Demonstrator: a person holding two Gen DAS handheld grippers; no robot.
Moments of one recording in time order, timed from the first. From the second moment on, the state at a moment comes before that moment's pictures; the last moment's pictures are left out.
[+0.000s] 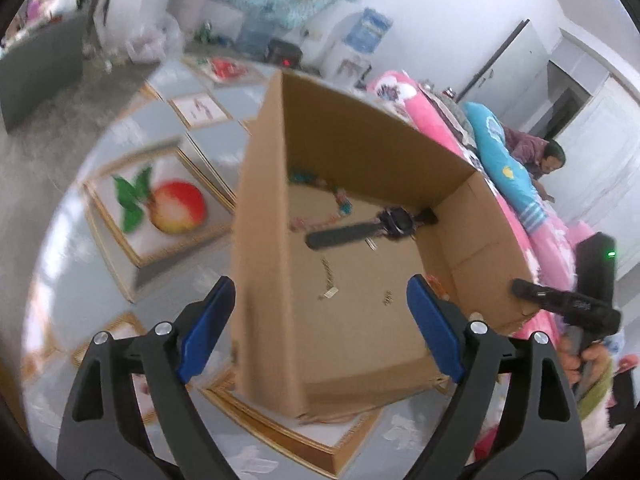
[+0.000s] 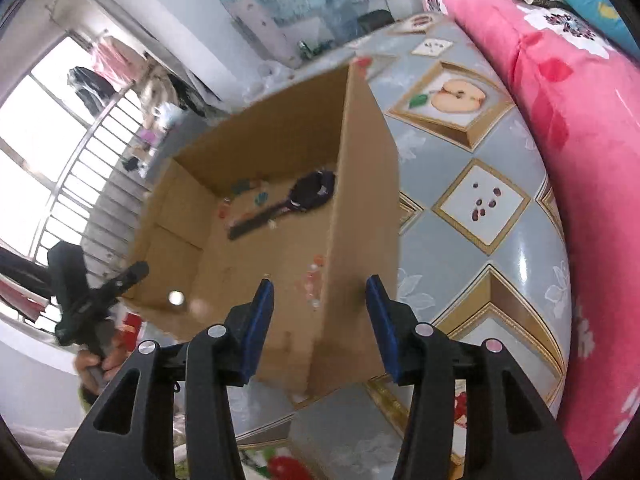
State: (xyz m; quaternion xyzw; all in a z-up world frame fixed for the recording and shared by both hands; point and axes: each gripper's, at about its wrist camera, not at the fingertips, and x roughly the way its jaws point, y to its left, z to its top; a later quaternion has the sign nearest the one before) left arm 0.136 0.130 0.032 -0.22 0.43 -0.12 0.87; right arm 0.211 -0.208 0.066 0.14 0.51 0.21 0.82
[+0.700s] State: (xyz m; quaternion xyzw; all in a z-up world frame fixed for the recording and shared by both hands) left arm 0.048 0.097 0.043 -0.18 0.45 -0.09 0.87; right arm 0.118 -0.218 0.072 0.13 0.51 0.21 0.82
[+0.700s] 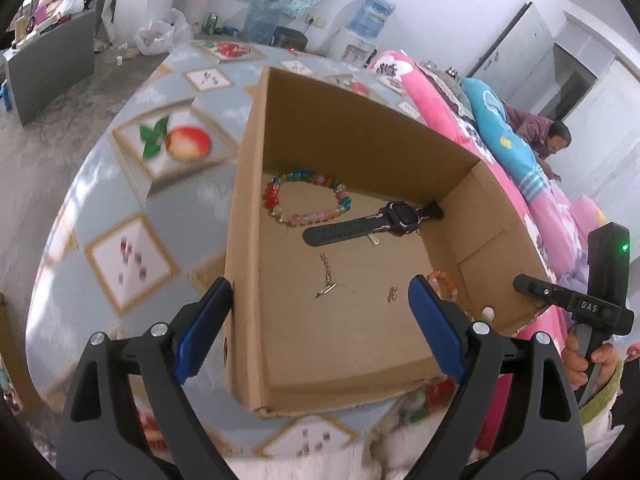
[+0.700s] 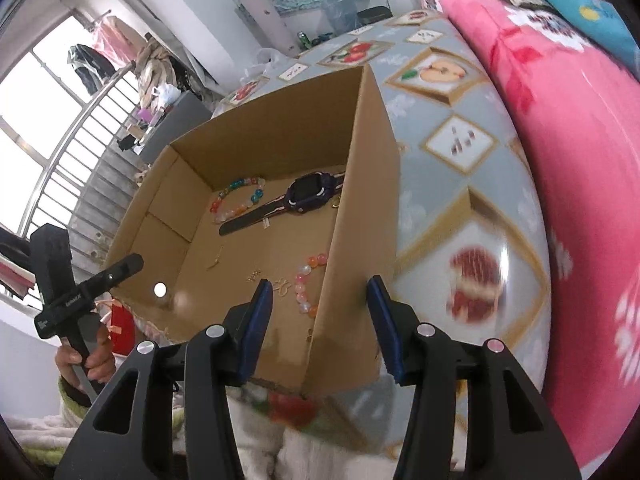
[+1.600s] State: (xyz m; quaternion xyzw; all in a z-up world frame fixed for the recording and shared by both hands) left arm -0.039 0.034 0.061 -0.04 0.43 0.06 0.90; right arm 0.001 -0.150 0.060 0.05 0.46 0.12 0.88
